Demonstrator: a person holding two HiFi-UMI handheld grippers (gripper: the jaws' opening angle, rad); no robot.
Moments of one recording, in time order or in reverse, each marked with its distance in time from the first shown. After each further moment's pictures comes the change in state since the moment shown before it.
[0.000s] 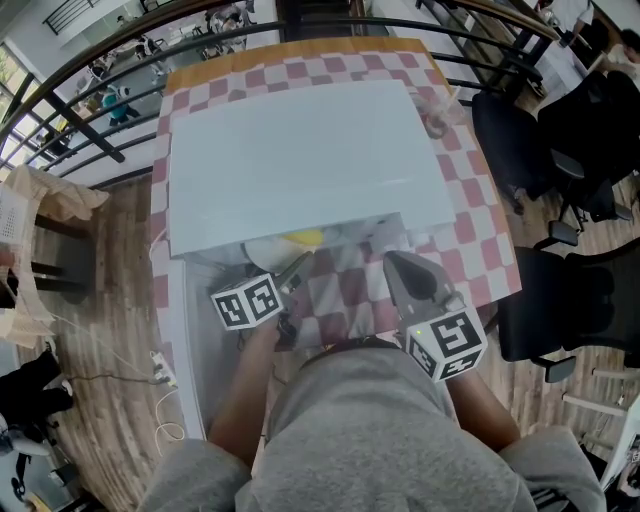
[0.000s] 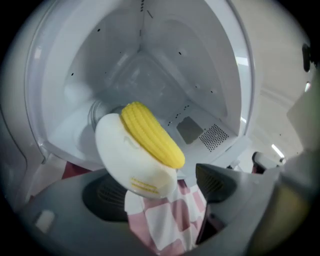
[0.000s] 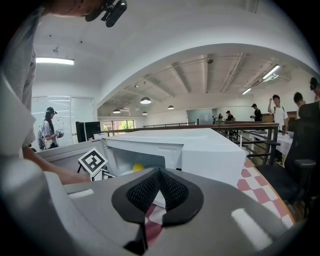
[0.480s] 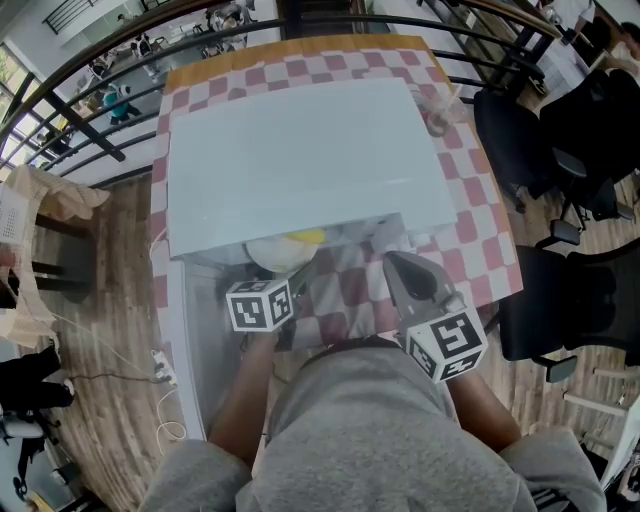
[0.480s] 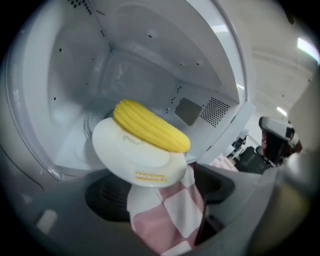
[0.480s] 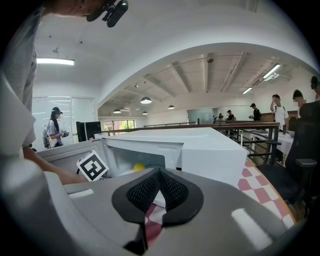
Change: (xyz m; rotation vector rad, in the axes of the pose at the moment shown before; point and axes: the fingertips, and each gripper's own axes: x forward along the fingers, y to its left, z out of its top) left arm 0.003 0.005 -0.017 0.271 0.122 0.126; right arm 0.001 -0.001 -0.002 0.000 0.002 0.008
